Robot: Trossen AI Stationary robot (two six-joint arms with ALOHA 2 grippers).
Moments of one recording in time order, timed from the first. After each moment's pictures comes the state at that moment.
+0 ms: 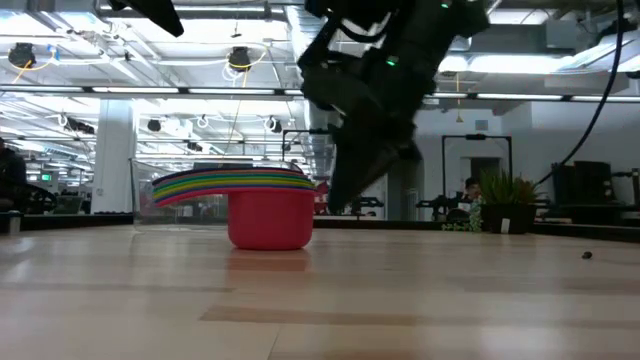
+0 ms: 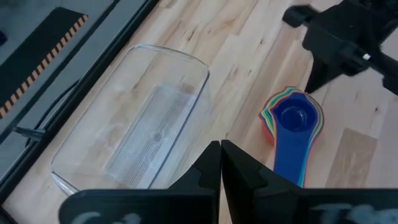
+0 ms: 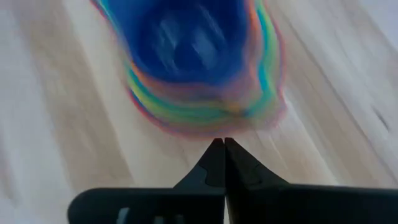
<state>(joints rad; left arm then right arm) -0.45 1.21 1.21 -1.16 -0.69 -0.76 0.23 1.99 1.35 -0.43 0.26 0.66</state>
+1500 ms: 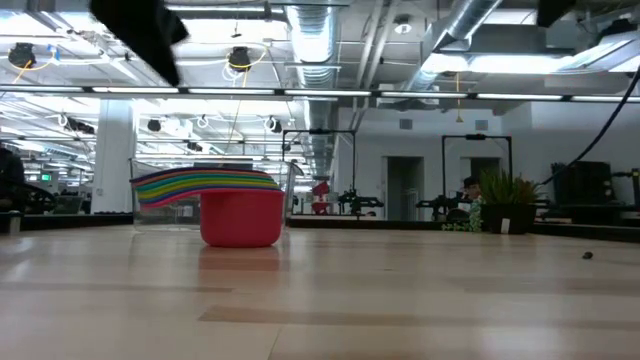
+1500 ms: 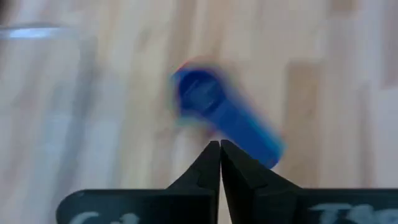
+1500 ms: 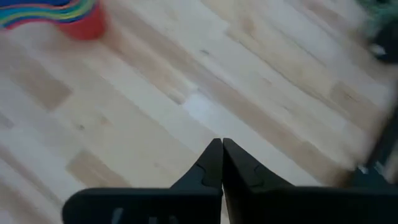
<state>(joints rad) -0.39 1.29 1.05 -0.86 -0.37 -0.42 0.64 1.60 1.55 -1.55 0.57 1.52</state>
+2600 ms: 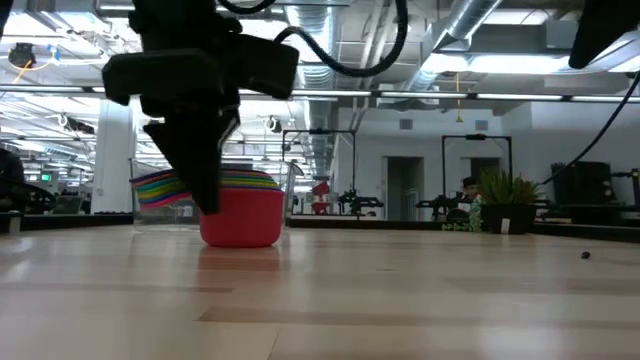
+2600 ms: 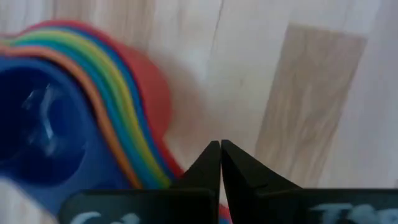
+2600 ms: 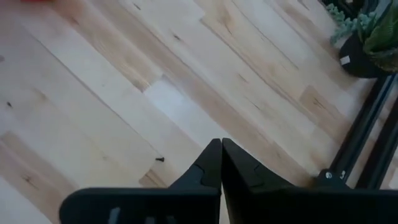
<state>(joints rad) -0.39 1.93 1.35 -0.87 -0.24 -0.58 0.73 1.57 1.35 -1.57 0.61 1.56</state>
